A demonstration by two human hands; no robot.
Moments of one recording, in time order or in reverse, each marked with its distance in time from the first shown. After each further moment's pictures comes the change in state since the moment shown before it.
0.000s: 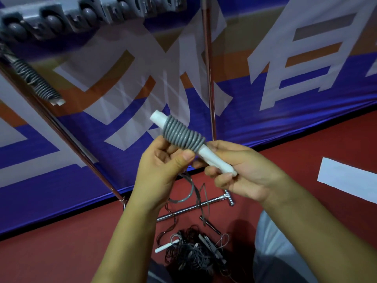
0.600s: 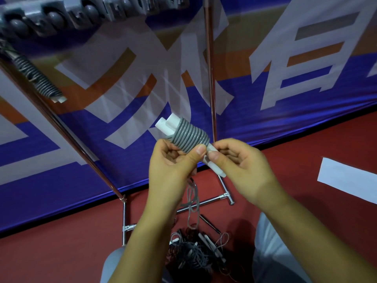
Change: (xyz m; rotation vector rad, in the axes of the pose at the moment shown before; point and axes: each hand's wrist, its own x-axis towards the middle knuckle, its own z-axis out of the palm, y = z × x) left_hand -0.009 -0.004 0.025 0.091 0.264 -0.011; right_hand 0.003 0.027 -0.012 -0.674 0.228 -0.647
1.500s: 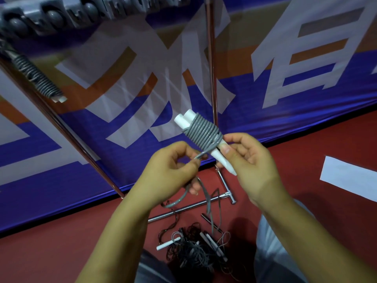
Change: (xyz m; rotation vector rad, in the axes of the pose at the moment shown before) left_hand 0.013 0.017 -0.022 0.487 -0.376 -0.179; right_hand 0.006 0.006 0.002 0.255 0.147 0.059
